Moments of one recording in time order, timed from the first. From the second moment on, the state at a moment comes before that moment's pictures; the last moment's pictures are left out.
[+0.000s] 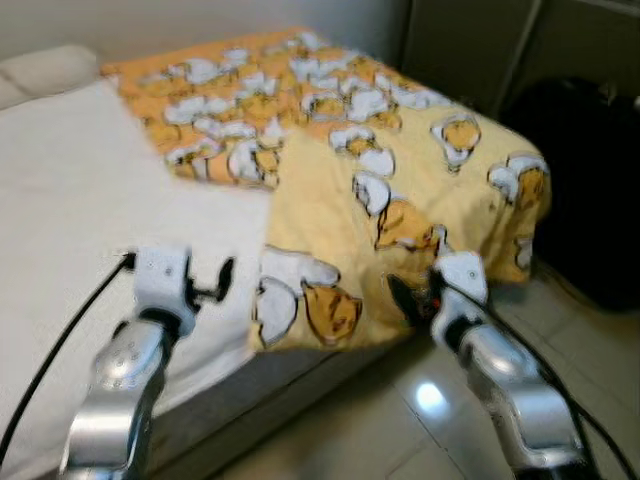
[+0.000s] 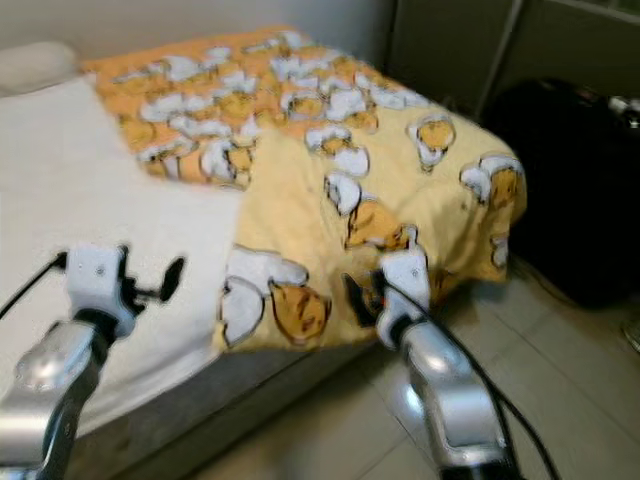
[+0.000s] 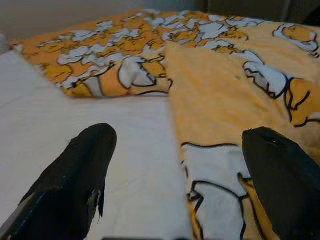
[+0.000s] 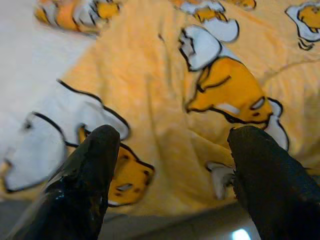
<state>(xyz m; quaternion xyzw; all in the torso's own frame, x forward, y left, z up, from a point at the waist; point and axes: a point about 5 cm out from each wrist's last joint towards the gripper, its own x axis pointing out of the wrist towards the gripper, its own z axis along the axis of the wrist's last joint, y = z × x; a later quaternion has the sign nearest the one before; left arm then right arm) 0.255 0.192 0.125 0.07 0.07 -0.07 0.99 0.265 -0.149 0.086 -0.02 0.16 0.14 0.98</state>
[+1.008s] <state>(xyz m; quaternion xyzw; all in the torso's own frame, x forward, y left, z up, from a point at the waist) 0.248 0.204 0.116 0.07 0.09 -0.06 0.99 0.263 -0.133 0.084 -0.01 0.15 0.16 0.97</state>
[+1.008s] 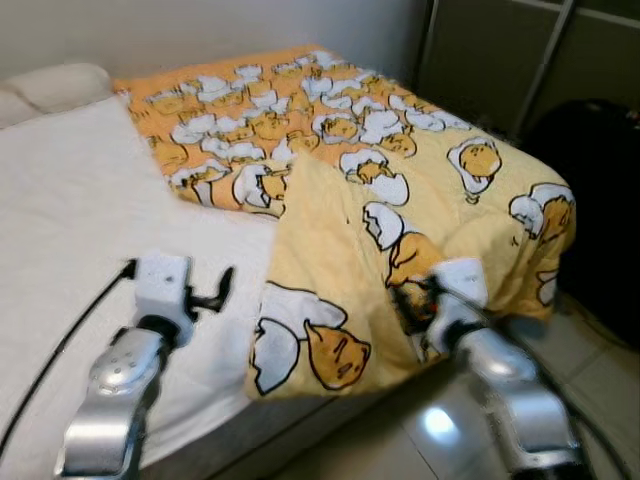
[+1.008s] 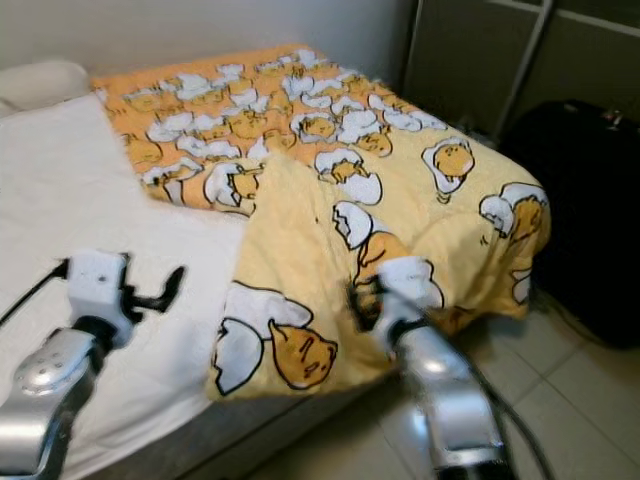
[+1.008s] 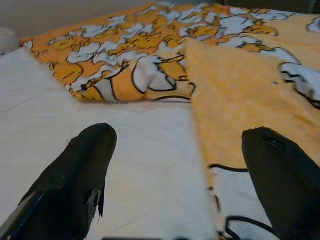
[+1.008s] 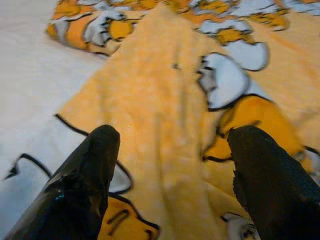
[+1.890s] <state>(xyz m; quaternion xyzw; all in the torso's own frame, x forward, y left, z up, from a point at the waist) 0.306 0.153 0.078 0.03 0.18 -0.18 0.97 0.255 -0.170 0.103 -0.03 0.15 0.21 0.97</state>
